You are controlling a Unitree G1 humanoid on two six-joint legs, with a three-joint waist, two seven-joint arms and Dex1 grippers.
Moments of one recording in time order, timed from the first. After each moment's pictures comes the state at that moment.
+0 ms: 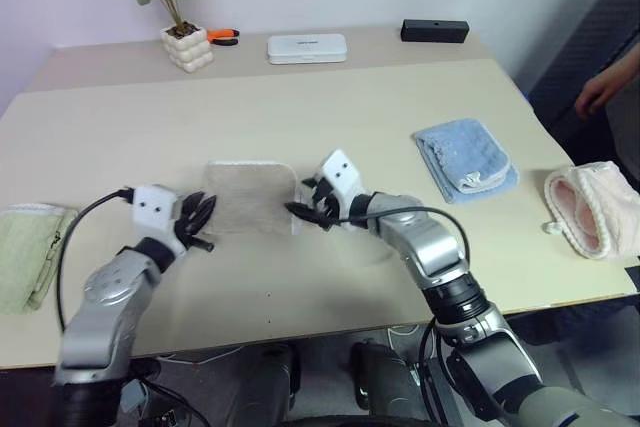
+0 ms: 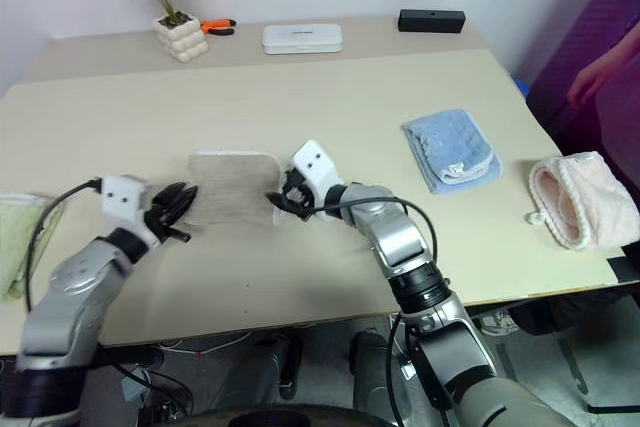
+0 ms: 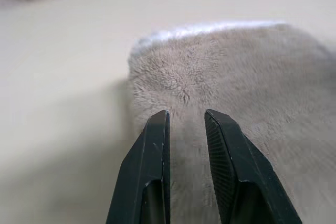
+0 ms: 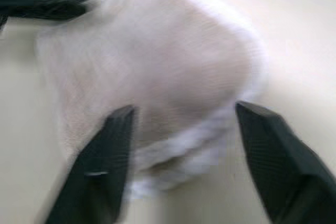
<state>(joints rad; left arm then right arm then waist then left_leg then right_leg) 0.13 0.52 0.25 -0.35 -0.39 0.31 -0.45 -0.56 -0.15 0.18 -0.06 0.18 0.76 0.61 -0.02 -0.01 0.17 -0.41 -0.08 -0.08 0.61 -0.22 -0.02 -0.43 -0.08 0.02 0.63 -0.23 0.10</state>
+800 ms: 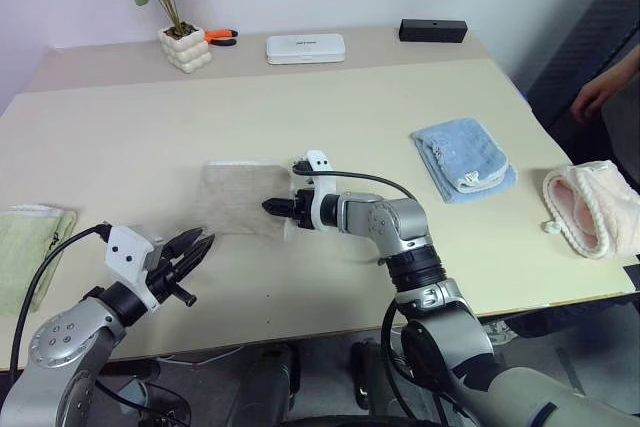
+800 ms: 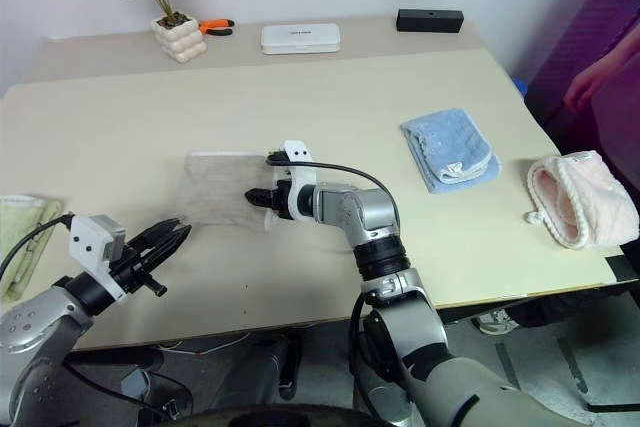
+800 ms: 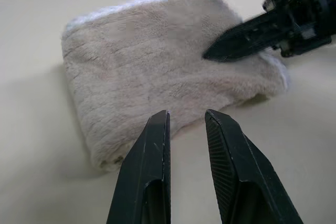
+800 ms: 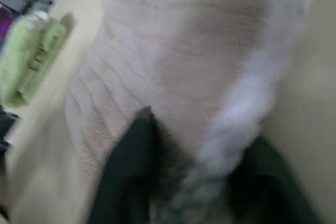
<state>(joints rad) 0.33 0.55 0.32 -0.53 -0.48 0.33 -0.60 -0.76 0.12 0.00 0.34 0.37 0.99 0.47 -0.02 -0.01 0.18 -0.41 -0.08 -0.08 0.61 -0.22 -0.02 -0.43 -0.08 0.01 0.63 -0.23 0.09</state>
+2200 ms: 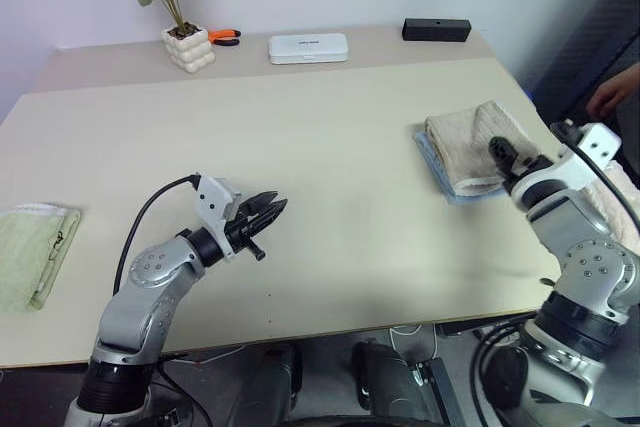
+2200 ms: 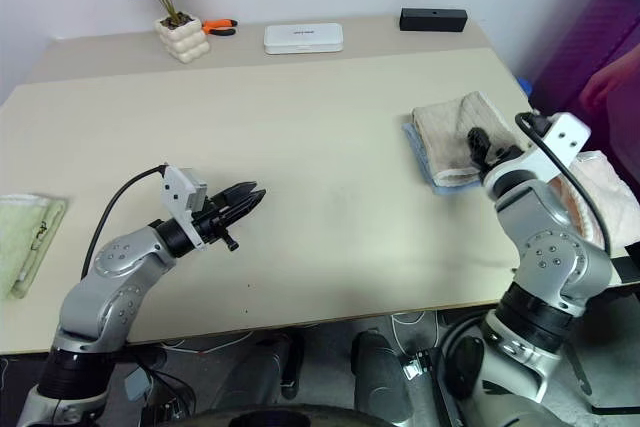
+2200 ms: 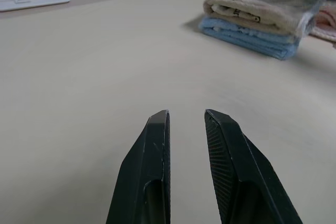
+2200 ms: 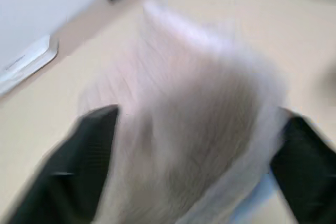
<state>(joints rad) -0.09 0.44 0.01 -0.33 -0.44 0.38 -0.61 -0.43 -0.32 -0.57 -0.33 0.61 0.90 -0.21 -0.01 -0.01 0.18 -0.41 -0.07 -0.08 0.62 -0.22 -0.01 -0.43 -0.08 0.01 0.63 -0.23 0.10</state>
